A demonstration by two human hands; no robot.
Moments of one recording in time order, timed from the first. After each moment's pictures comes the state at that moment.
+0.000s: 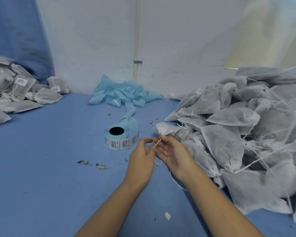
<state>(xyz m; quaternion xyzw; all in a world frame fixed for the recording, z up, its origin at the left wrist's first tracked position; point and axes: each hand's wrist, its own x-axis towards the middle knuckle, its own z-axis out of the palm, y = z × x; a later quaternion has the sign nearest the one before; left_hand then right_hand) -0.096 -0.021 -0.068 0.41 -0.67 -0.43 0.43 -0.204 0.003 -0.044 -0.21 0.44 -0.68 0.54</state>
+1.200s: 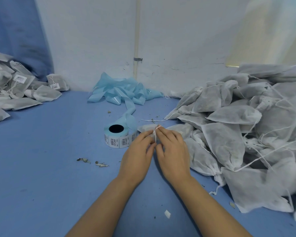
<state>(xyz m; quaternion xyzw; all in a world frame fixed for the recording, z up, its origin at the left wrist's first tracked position) -0.088 -0.037 -0.073 0.34 -0.82 -0.22 0.41 -0.194 0.009 -0.063 -0.61 0.70 -0.36 -0.12</state>
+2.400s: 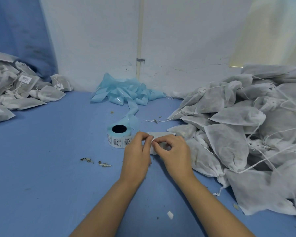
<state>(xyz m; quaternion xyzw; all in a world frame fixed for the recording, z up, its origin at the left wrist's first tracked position) -0.088 -0.028 -0.069 0.39 -0.67 -0.37 0.52 -0.195 0.006 -0.065 -0.55 0.65 -0.53 0.04</state>
